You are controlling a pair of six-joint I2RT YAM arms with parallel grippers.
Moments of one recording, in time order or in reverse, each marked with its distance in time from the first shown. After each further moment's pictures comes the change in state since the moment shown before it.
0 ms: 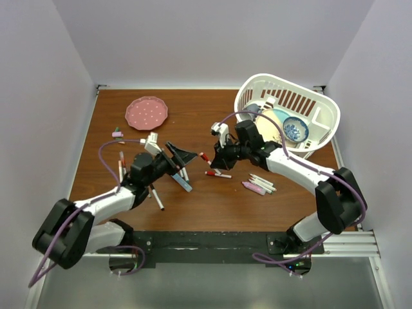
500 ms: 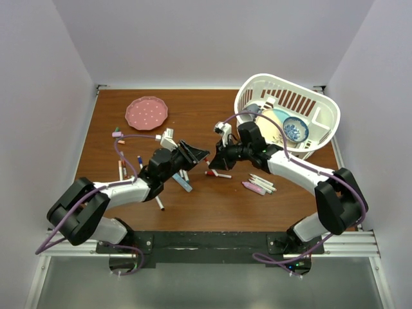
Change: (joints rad) left arm -0.197 0.232 0.156 0.090 -0.206 -0.062; right arm -0.019 -0.010 -0.065 0.137 -0.072 0.175
